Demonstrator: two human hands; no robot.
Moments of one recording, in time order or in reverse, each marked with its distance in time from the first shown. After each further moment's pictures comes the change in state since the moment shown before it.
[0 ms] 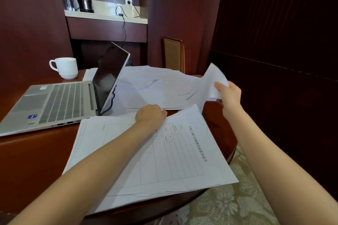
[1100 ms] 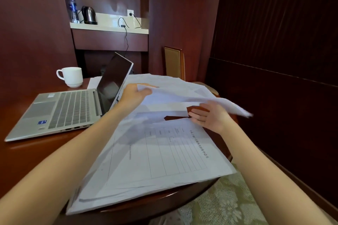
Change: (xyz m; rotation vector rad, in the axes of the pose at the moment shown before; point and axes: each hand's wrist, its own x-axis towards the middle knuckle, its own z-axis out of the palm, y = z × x) left_hand -0.004 -0.037 -0.077 -1.003 0.204 0.172; right_hand -0.031 0.017 -0.003 0.357 -0.447 0.489
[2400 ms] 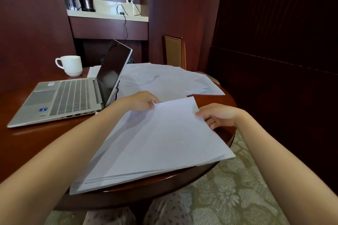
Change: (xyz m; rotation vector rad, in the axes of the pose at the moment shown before) left_hand 0.002 -0.034 0.009 0.692 -0.664 -0.046; right_hand -0.014 -0.007 -0.025 -0.916 -0.369 0.203
